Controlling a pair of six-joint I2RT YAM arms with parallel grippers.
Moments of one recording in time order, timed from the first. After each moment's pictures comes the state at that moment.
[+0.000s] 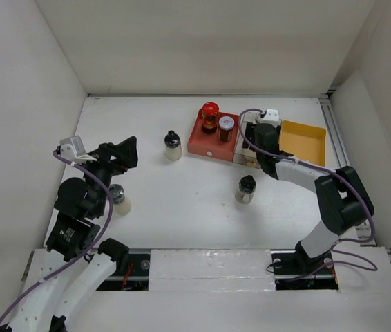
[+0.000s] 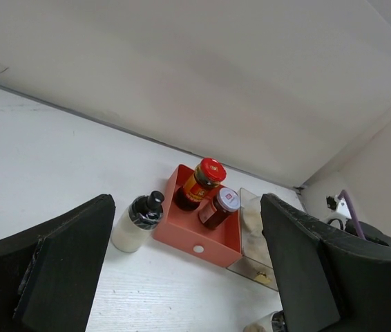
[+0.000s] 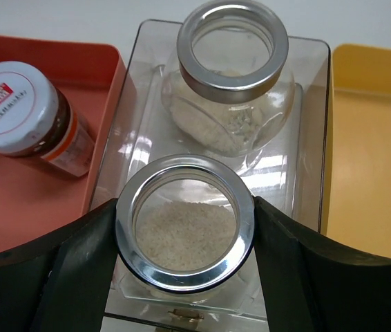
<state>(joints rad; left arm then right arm) -0.46 0.48 0.83 -0.22 -0.35 -0.51 0.41 1.62 0.91 0.29 0.48 0.24</state>
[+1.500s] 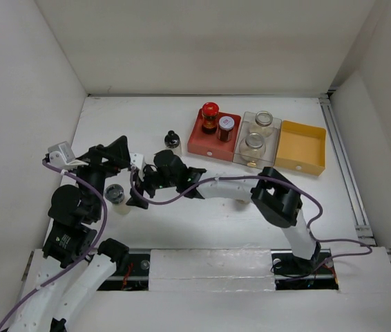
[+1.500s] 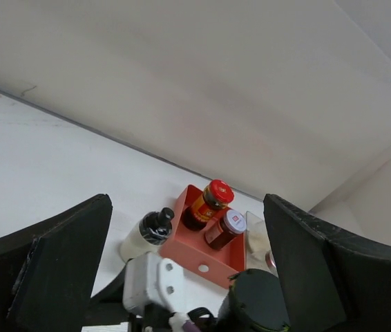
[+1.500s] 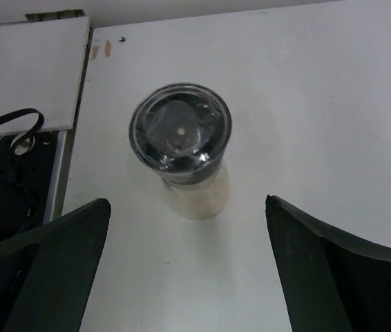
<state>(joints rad) -0.46 0.43 0.83 -0.21 -0.44 -0.51 1.08 2.08 1.51 0.31 -0.43 -0.05</state>
